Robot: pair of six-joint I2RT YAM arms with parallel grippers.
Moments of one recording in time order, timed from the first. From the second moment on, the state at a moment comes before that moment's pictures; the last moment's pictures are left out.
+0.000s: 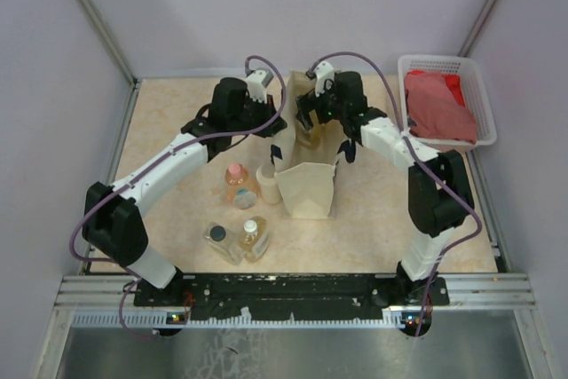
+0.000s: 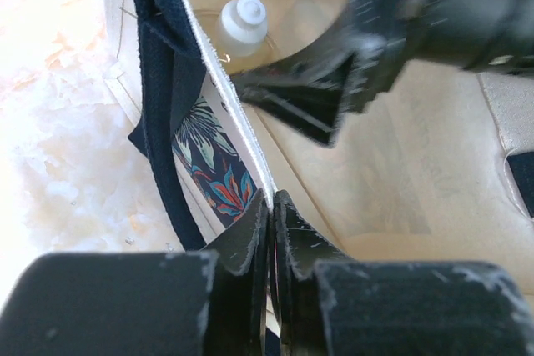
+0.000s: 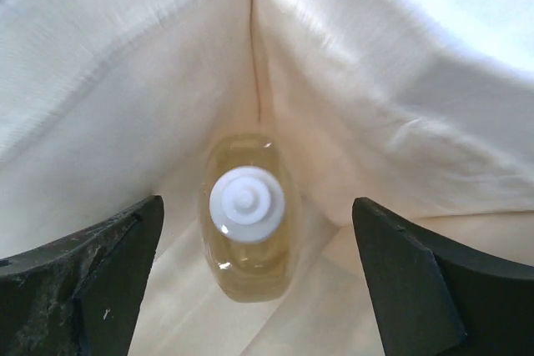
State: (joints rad) left arm -0.57 1.58 1.33 -0.17 0.25 -0.30; right arm 0.41 1.81 1.35 -0.01 -0.26 -0.15
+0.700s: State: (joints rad) left arm -0.57 1.48 1.33 -0.27 0.16 -0.25; right arm 0.45 1.43 1.44 -0.27 0.12 -0.02
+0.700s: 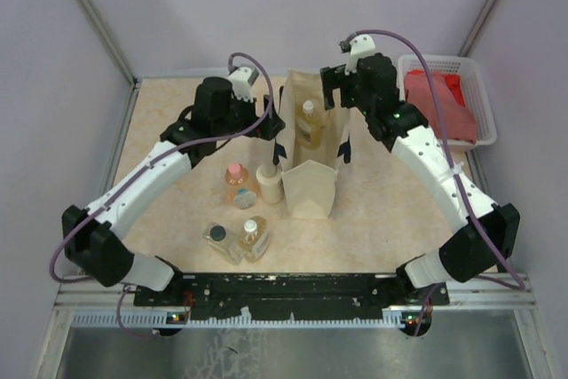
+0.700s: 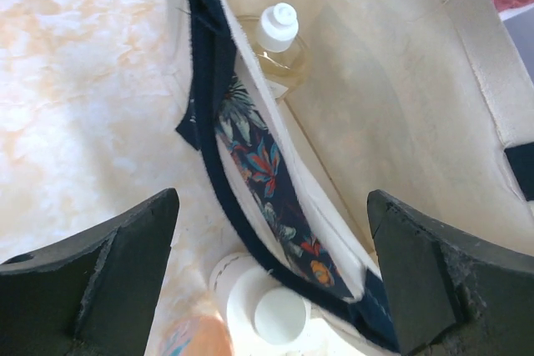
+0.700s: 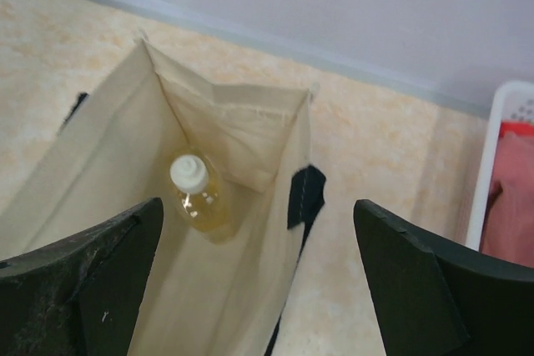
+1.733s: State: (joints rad) left arm -0.57 1.14 1.15 -0.94 -0.08 -0.44; right arm 0.45 1.43 1.37 -0.52 0.24 0.07
